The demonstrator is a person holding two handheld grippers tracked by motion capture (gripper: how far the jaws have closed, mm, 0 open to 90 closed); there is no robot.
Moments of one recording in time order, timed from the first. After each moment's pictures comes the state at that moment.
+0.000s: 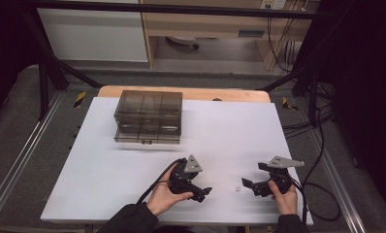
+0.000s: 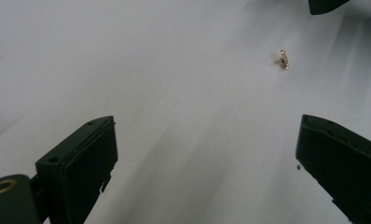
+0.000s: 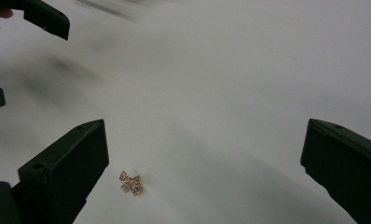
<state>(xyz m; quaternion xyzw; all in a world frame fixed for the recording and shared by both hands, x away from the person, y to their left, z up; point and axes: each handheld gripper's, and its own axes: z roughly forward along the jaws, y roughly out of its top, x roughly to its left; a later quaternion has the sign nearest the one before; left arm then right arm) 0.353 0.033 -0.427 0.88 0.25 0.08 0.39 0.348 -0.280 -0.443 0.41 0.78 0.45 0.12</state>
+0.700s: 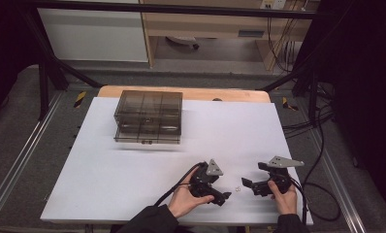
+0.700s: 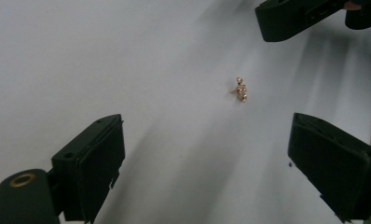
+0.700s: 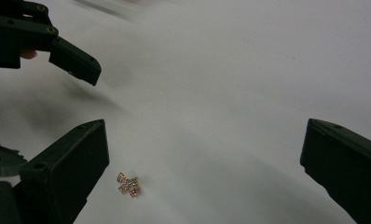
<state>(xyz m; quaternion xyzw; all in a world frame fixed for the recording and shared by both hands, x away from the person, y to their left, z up) 0.349 -0.022 -0.440 0.88 0.25 0.04 0.40 0.349 -0.279 -0.444 0.41 0.78 0.45 0.12</state>
